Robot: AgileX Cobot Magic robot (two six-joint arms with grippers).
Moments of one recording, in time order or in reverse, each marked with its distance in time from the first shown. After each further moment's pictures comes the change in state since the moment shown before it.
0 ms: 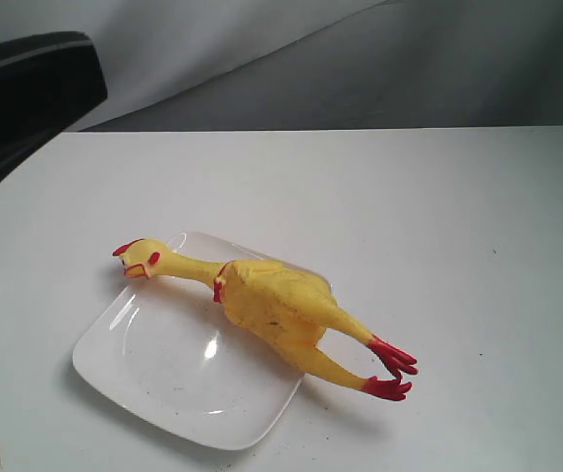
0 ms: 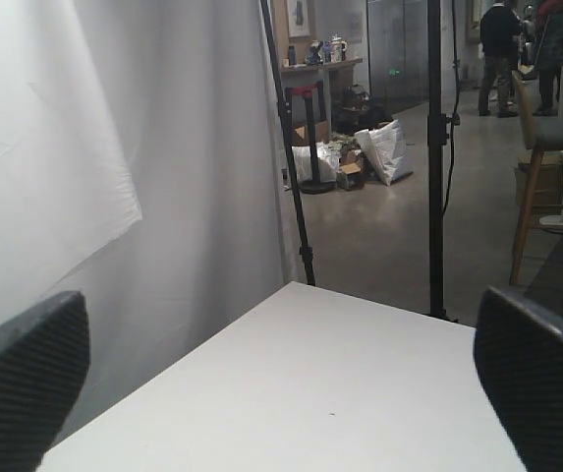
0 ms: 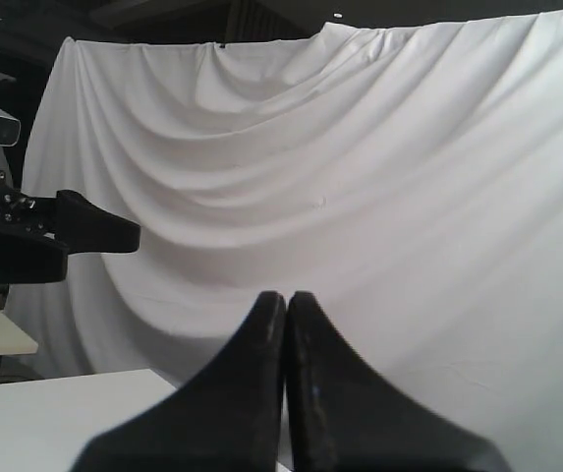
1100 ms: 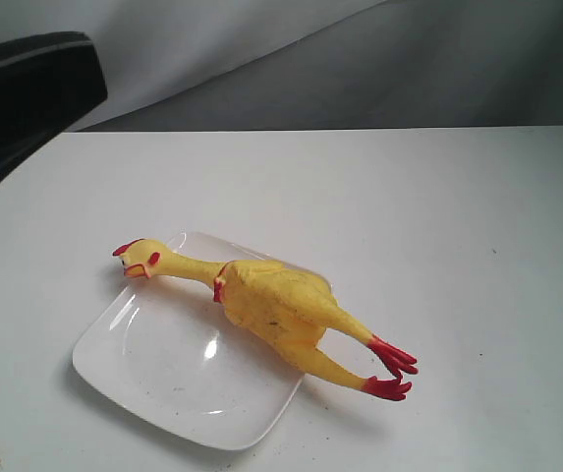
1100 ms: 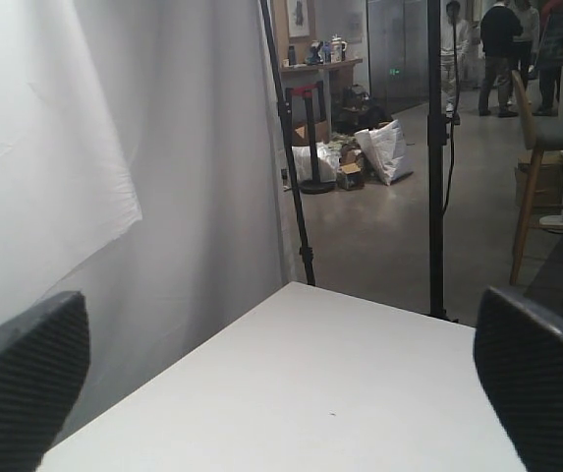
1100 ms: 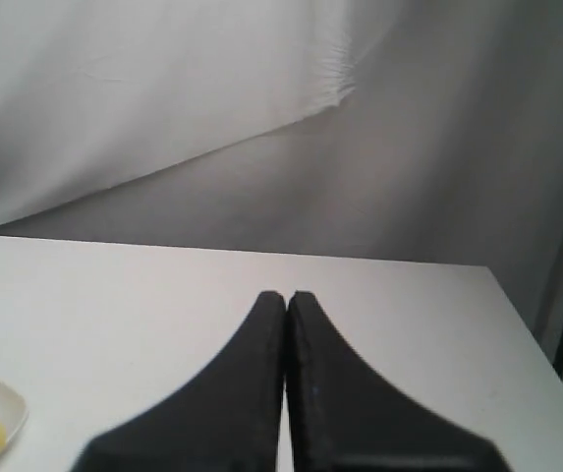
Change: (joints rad) left arm 0.000 0.000 0.000 0.000 -0.002 0.000; right arm -0.709 -0.282 0.174 -1.595 0.409 1.731
